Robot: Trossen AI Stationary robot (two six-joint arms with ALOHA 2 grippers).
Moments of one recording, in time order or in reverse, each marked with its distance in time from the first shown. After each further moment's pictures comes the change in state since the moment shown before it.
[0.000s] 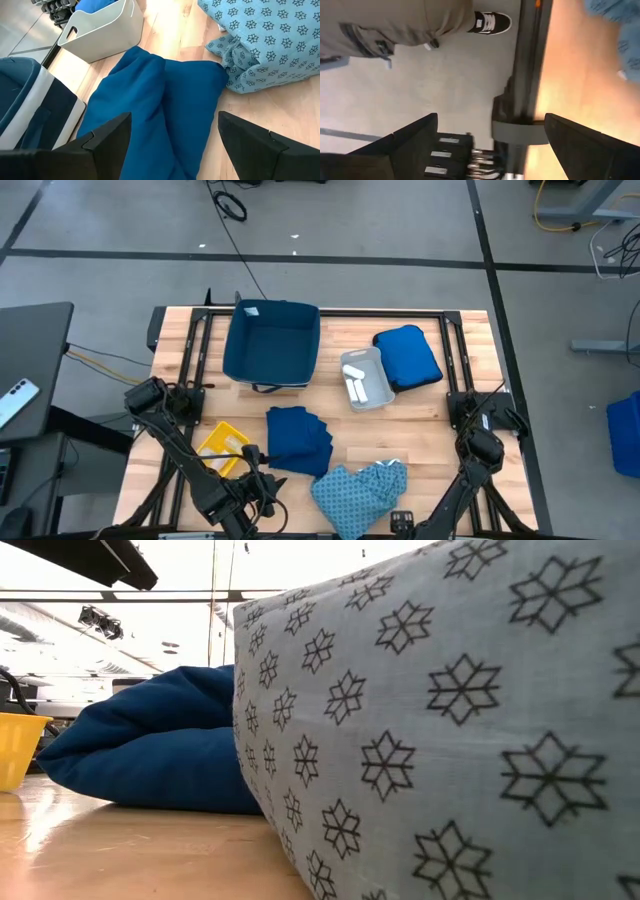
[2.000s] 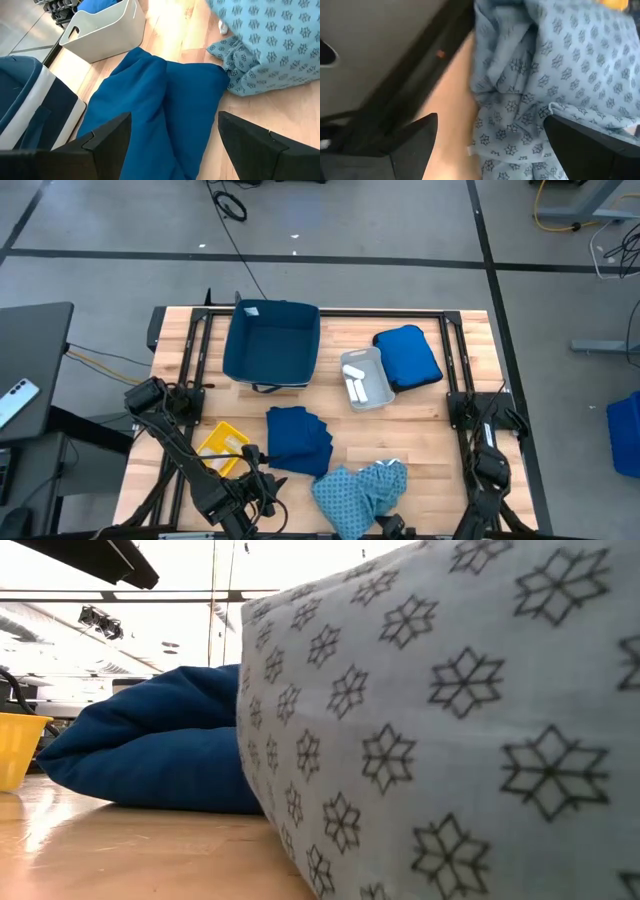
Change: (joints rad) left arm 0.001 0.000 0.000 0.001 -0.009 -0.017; right arm 0.179 0.151 -0.001 -0.164 0.917 -0.498
